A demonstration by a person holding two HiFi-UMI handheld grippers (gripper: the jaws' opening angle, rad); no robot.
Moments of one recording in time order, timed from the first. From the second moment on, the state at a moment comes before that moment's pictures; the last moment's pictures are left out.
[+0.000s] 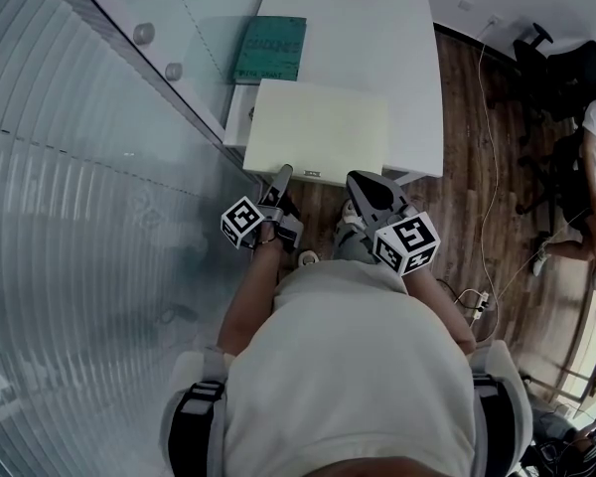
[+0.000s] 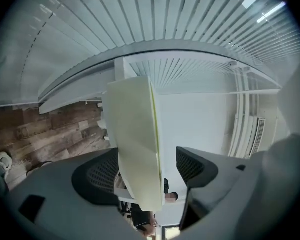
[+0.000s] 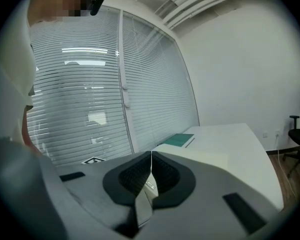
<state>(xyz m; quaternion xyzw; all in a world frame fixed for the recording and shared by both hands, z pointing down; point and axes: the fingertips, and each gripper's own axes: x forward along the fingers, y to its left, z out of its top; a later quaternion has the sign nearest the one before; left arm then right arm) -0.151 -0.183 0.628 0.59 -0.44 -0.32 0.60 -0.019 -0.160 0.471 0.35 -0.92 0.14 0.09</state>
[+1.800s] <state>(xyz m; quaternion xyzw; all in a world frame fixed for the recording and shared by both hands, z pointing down) -0.141 -0.204 0.638 0.54 -0.47 -0.36 0.60 0.009 -0.166 0.486 0.34 -0.92 0.15 0.10</state>
